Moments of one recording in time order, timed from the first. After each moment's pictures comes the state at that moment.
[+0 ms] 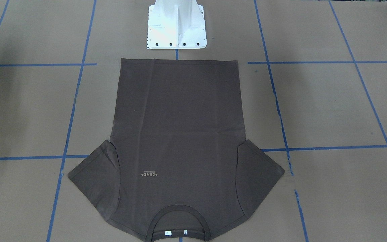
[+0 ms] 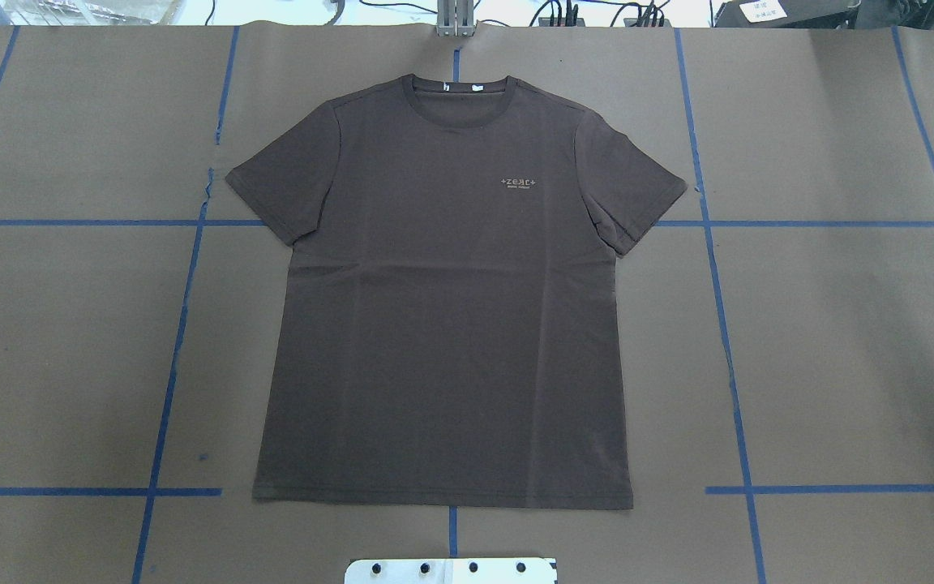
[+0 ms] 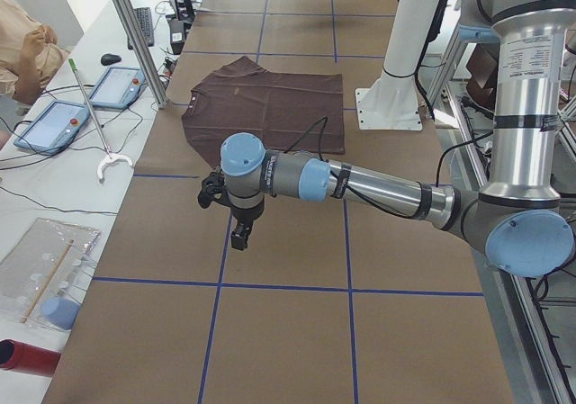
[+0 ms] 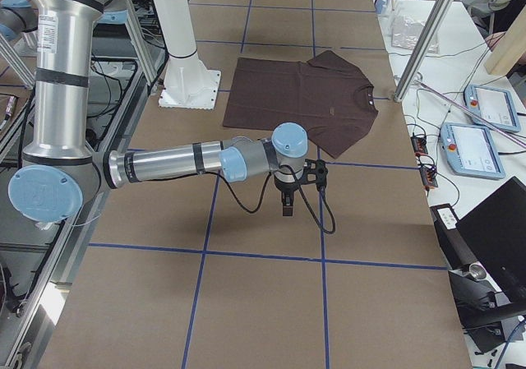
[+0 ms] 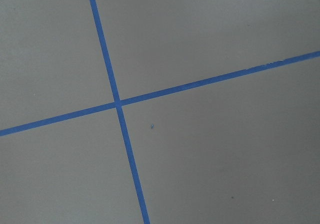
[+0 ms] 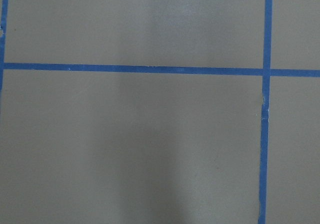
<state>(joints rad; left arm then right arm) -1.52 -1.54 -1.83 -1.51 -2.39 0.10 1.38 -1.70 1.85 -1.44 2.38 0.31</state>
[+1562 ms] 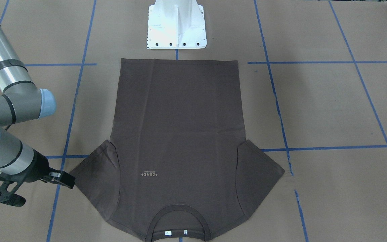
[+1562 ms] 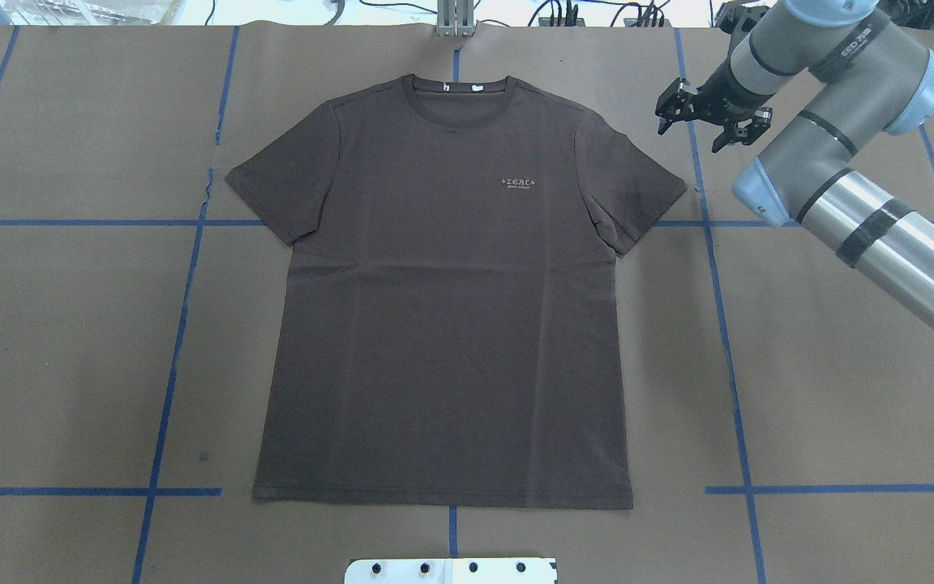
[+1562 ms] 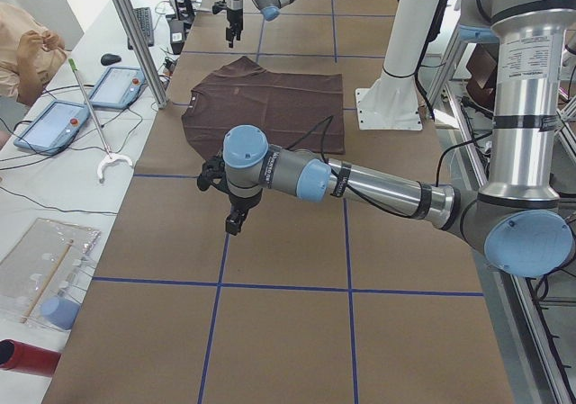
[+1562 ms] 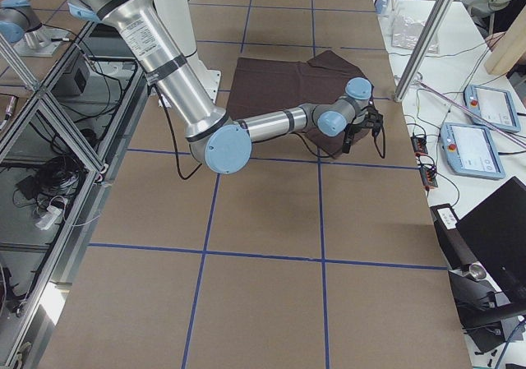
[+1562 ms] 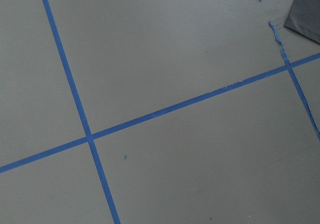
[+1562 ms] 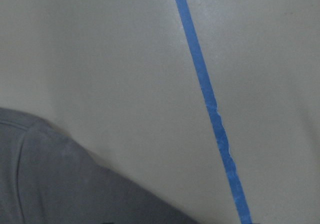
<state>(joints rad) -1.52 -1.54 -1.84 -1.63 -2.46 0.10 0.99 -0.94 1.14 -1.08 2.15 1.16</state>
